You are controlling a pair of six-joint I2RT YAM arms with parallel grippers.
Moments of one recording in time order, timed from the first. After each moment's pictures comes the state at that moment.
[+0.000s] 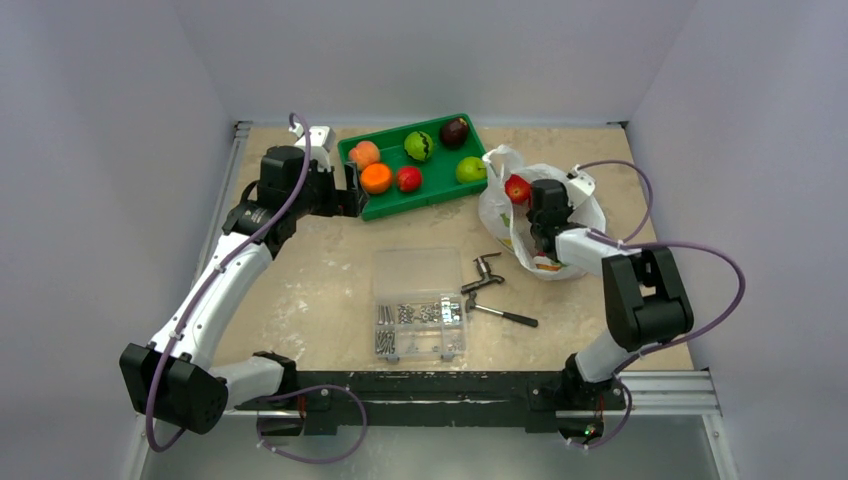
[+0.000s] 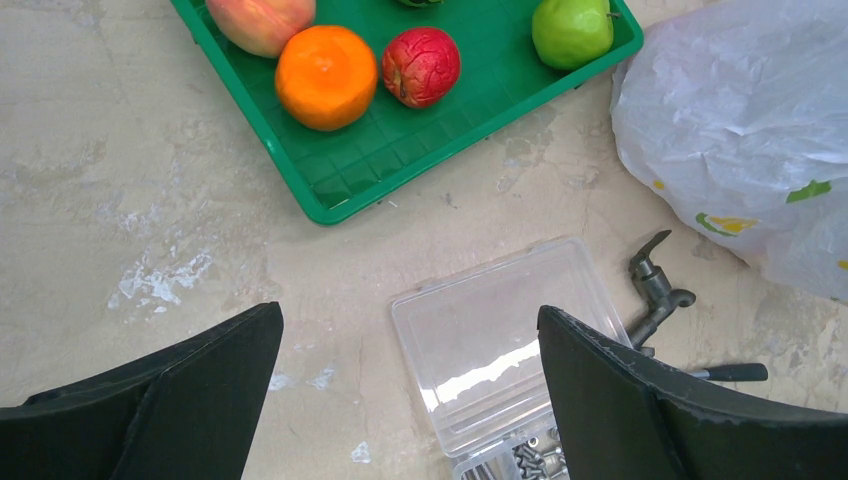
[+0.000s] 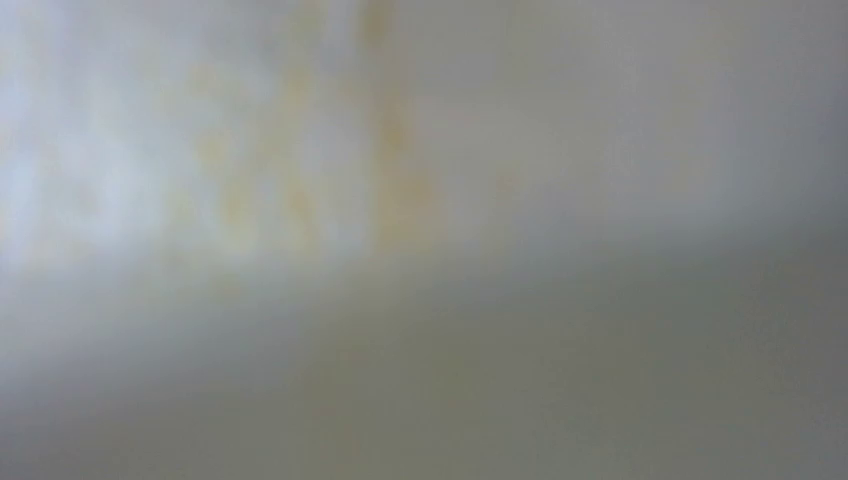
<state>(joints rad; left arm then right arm) -0.29 1.20 1.15 -0.48 0.13 -0.23 0.22 1.64 0.84 0.18 0.58 0.72</state>
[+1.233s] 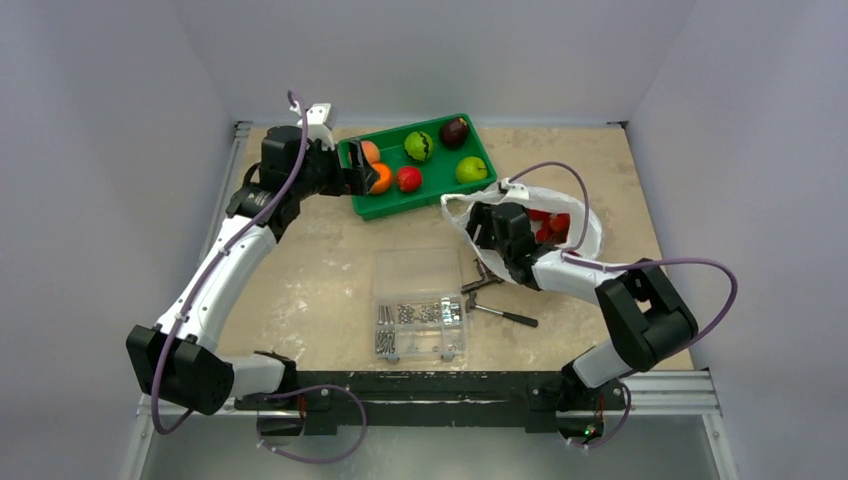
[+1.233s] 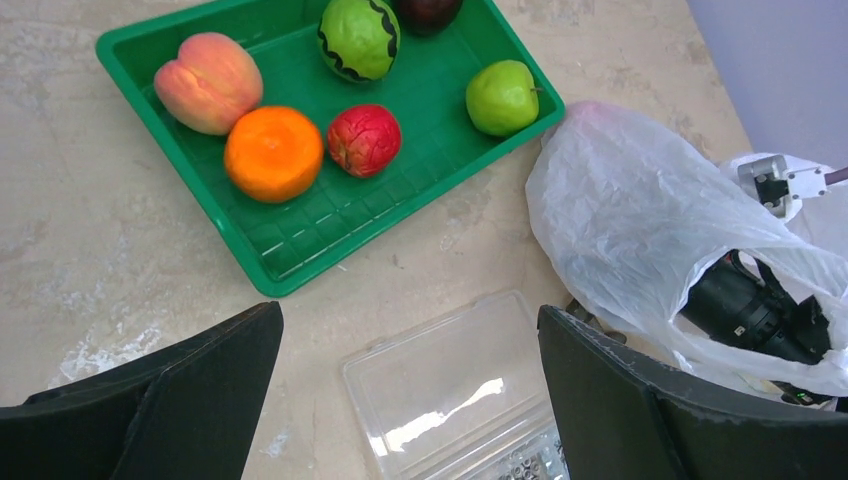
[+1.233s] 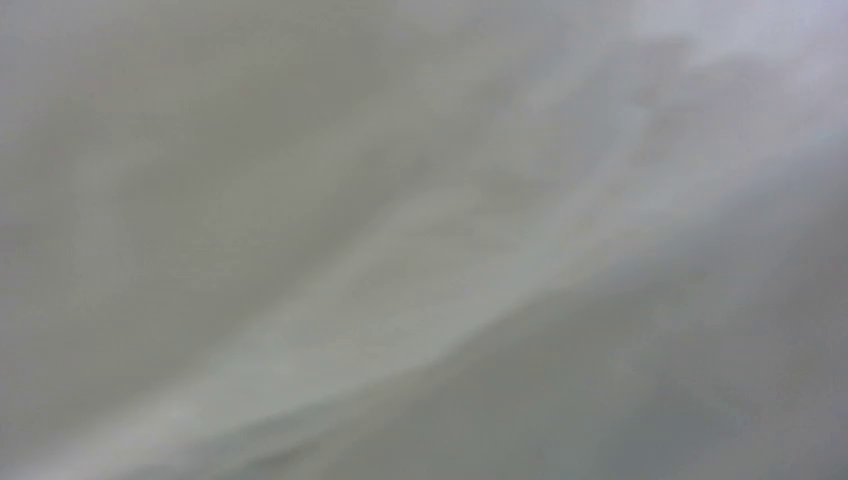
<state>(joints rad) -0.29 1.27 1.27 -0.41 0.19 -0.30 0.52 1.52 0.69 0.32 0.23 0.53</state>
